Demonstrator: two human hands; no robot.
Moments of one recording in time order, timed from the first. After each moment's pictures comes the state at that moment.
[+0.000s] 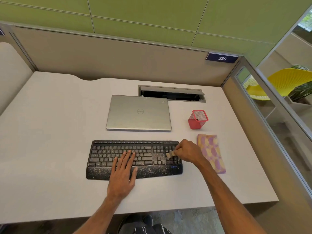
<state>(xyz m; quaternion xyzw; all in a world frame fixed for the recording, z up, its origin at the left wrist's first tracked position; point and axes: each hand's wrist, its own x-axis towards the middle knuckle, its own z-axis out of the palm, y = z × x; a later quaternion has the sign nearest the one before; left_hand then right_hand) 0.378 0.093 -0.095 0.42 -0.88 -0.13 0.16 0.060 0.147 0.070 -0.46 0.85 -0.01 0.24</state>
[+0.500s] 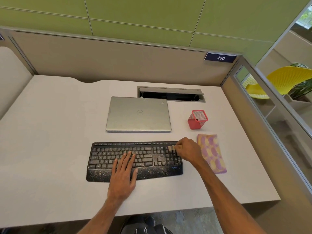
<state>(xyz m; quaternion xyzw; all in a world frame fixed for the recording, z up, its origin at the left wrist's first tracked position) 0.378 0.093 -0.095 0.42 -0.88 -0.13 0.15 0.062 0.145 0.067 -0.44 0.88 -0.06 0.19</state>
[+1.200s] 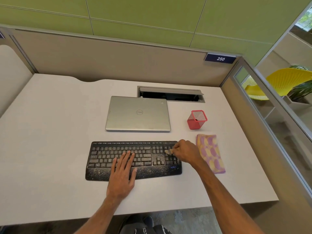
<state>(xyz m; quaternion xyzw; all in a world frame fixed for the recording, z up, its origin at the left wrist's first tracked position) 0.379 0.093 -0.096 0.42 -0.89 -0.13 0.16 0.065 0.146 0.065 -0.47 0.86 -0.04 0.21</state>
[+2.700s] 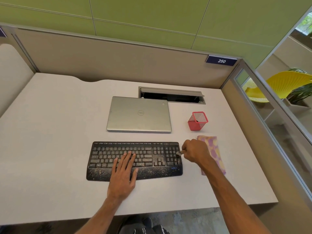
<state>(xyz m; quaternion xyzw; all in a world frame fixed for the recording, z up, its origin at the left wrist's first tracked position) 0.379 0.092 -0.097 0.42 -0.88 -0.13 0.16 0.047 0.154 0.091 -0.54 0.83 0.12 0.10</state>
